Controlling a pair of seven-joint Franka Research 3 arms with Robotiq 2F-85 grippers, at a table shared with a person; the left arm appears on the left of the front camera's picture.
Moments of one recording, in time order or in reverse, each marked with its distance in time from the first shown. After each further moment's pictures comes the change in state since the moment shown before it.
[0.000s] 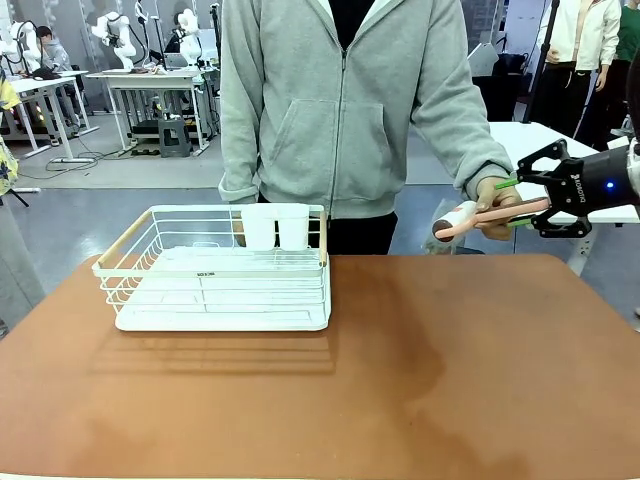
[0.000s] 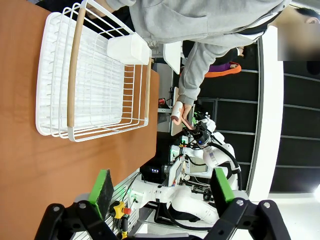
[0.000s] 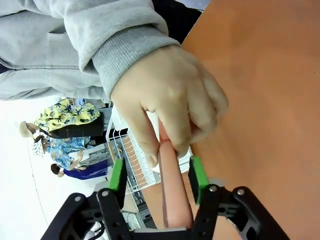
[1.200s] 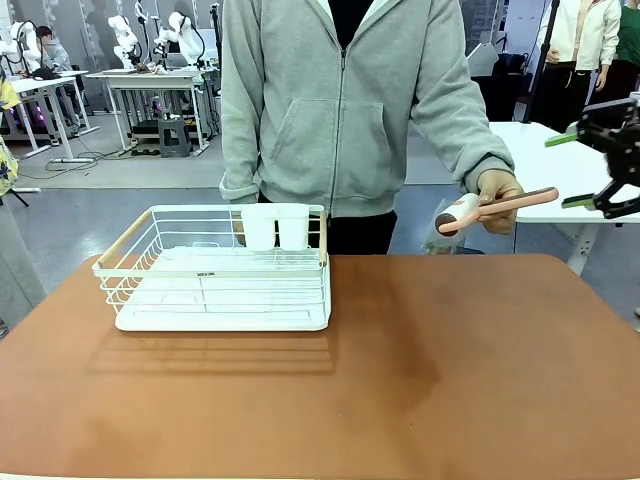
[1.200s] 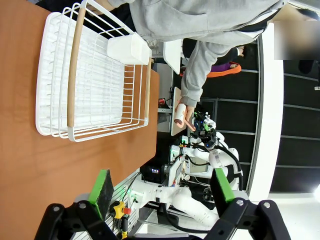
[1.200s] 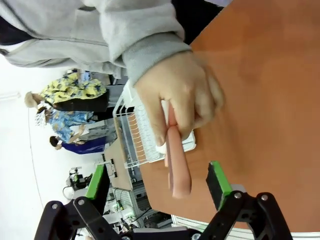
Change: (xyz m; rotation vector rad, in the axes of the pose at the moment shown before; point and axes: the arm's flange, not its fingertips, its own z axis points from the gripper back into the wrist) left arm 0.000 0.000 0.000 0.000 0.000 0.000; right arm 0.018 0.015 0.056 0.033 0.095 0.100
